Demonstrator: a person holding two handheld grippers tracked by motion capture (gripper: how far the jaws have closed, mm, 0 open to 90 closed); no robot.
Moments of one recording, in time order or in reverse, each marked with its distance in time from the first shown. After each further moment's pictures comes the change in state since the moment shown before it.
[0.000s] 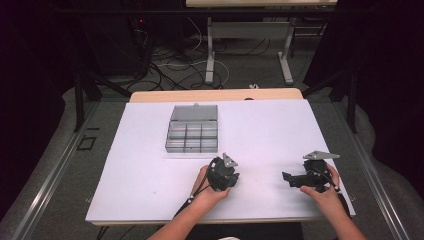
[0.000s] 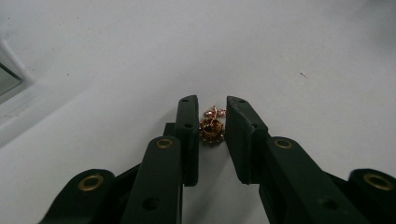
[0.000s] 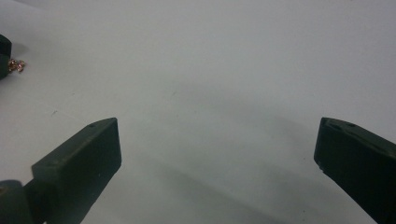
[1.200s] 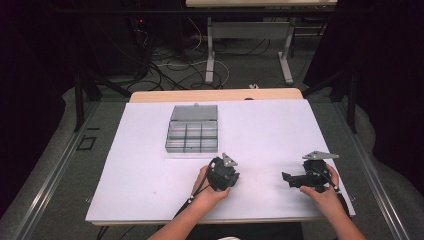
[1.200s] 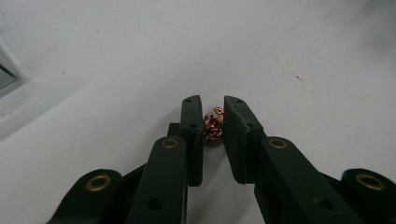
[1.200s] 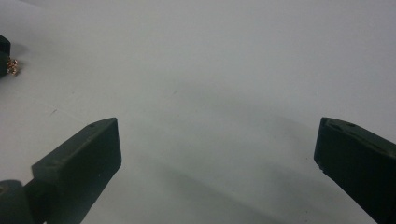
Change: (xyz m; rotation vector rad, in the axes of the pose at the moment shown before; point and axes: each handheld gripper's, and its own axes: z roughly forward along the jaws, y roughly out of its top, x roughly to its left) left arm 0.000 0.000 0.000 -0.006 -0.013 -0.022; right arm 0.000 -0.001 0.001 0.004 0.000 -0.007
